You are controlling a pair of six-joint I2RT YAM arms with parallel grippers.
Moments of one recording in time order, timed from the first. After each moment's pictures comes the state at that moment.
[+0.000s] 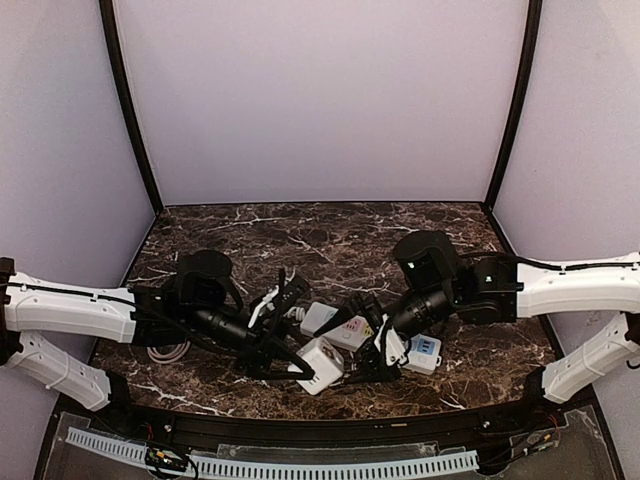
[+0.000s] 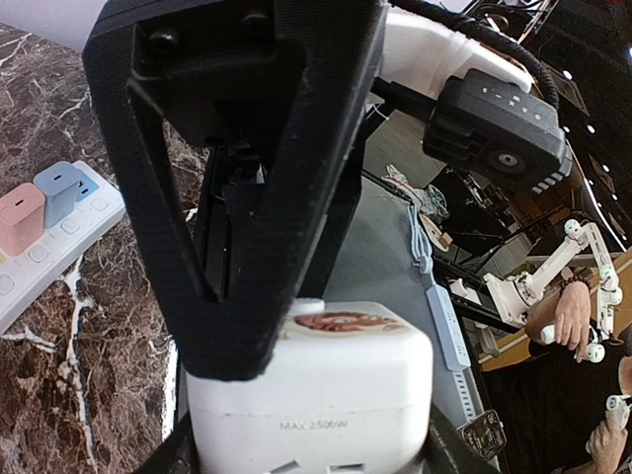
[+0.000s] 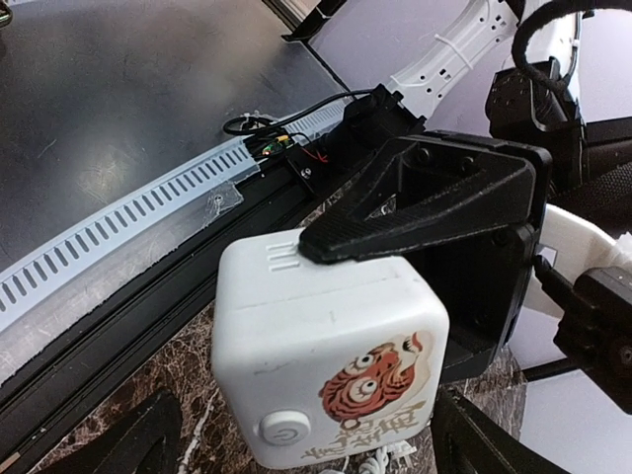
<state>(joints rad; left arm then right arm) -1.06 1.25 0.69 0.19 0.80 -0.39 1.15 1.31 0.93 -0.22 -0.63 -1.15</state>
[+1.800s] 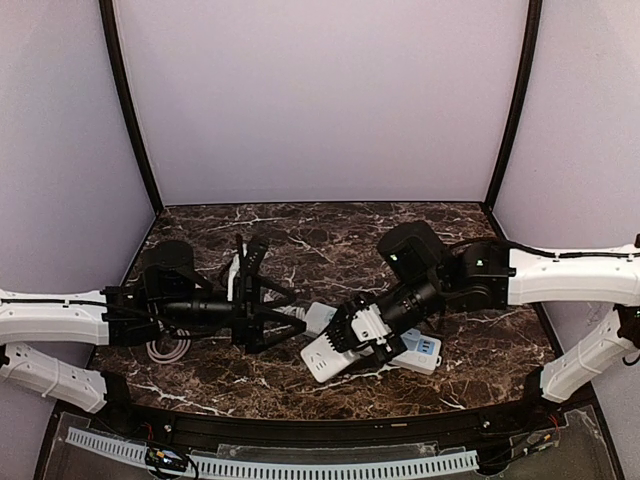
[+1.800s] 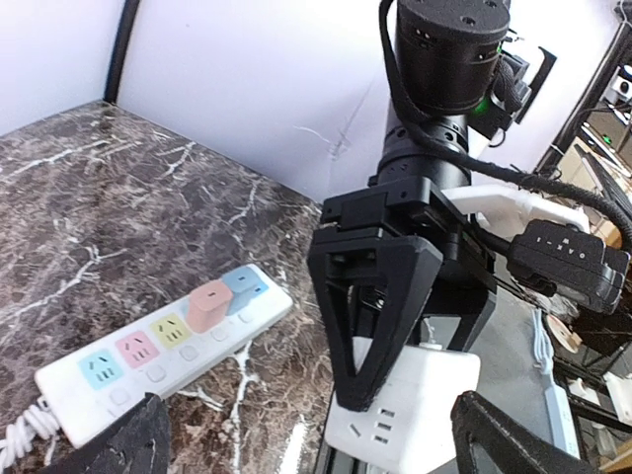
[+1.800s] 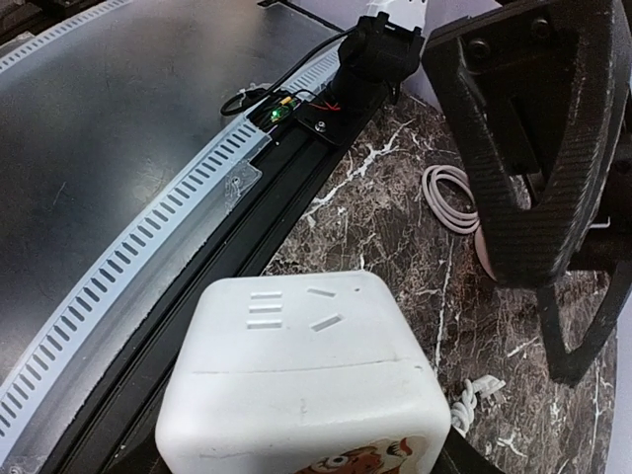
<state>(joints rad) -1.01 1.11 0.64 0.24 0.43 -0.36 1.15 1.38 1.06 -0.41 -0.56 -0.88</state>
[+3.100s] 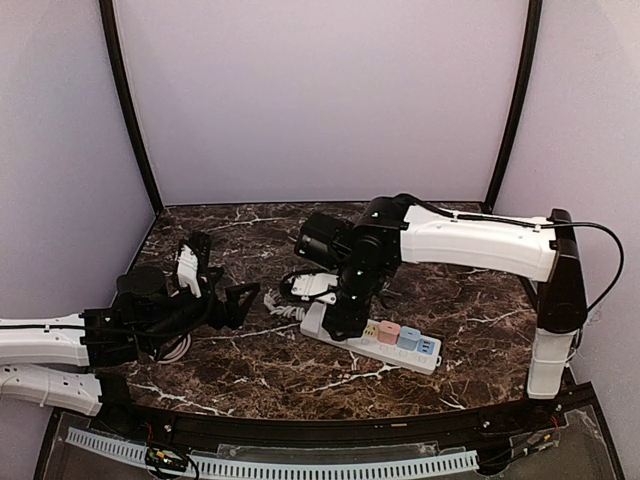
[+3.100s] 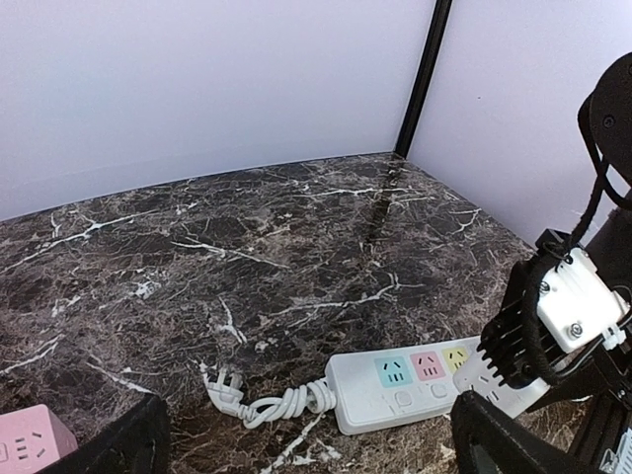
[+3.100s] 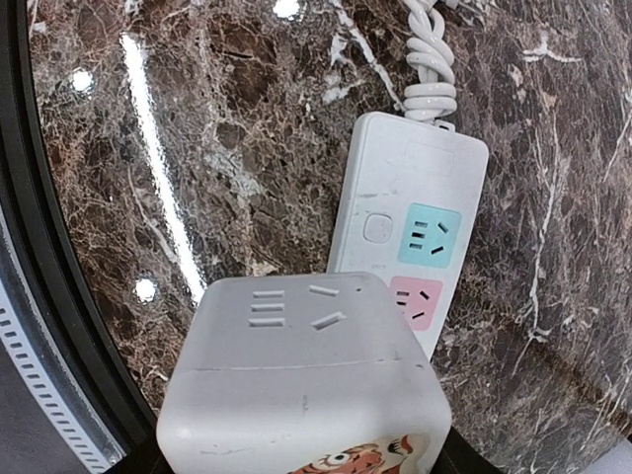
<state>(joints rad) -1.01 0.86 0.44 0.19 -0.38 -0.28 1.14 1.92 1.76 -1.19 0.05 -0.23</state>
